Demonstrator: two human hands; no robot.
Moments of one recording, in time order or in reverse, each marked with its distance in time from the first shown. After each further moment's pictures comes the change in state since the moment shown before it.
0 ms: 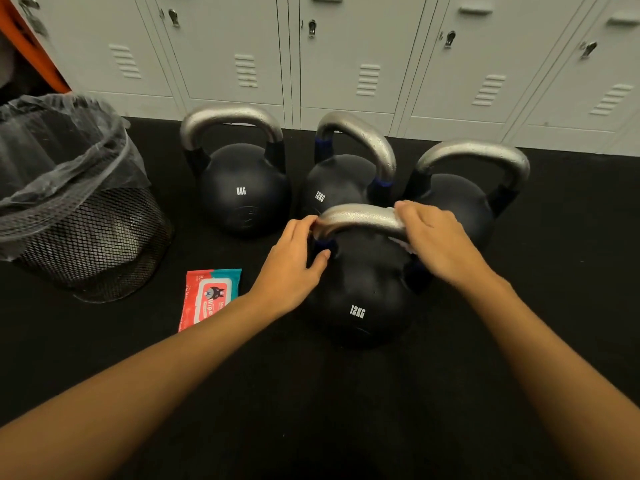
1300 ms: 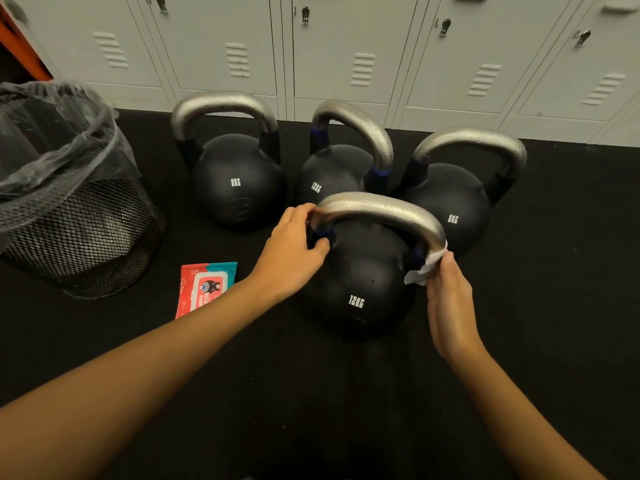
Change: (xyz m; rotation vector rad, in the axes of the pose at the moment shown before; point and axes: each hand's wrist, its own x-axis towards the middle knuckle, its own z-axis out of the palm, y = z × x) left_hand 0.006 0.006 -0.003 -0.095 -0.020 -0.094; right_hand -0.063 0.059 0.071 1.069 0.284 0.294
